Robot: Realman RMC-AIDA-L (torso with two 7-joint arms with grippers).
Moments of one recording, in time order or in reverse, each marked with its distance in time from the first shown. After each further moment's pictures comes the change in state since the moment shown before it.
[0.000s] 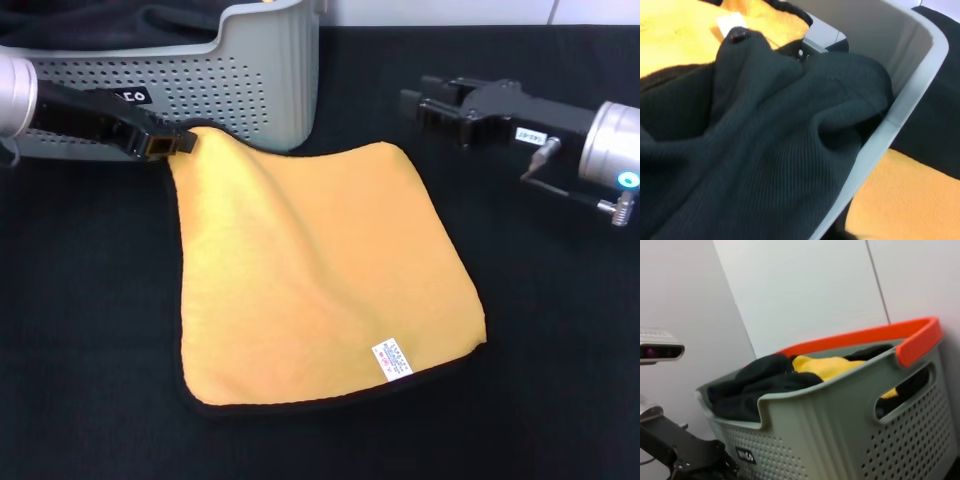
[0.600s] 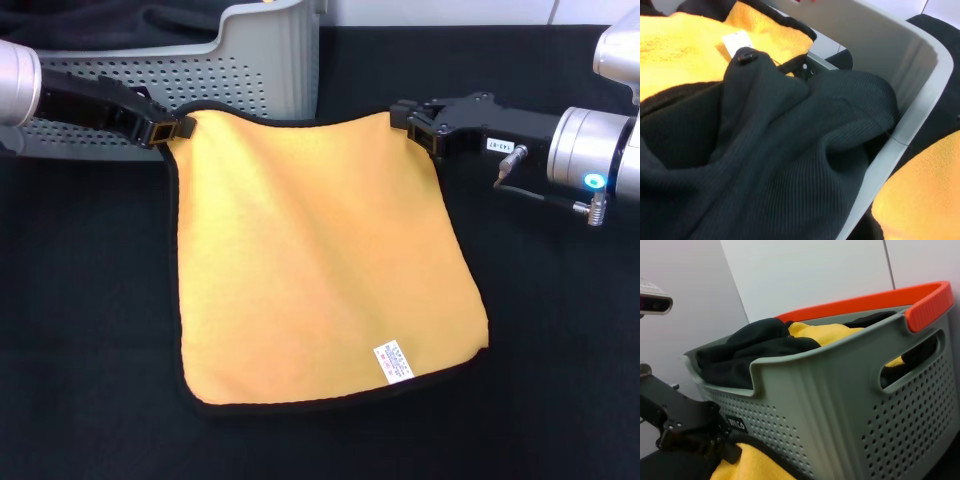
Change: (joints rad) left arm -0.015 0.006 0.002 -0.019 -0.017 -0.023 0.005; right arm 0.069 0.010 -0.072 0.050 -0.002 0.095 0.002
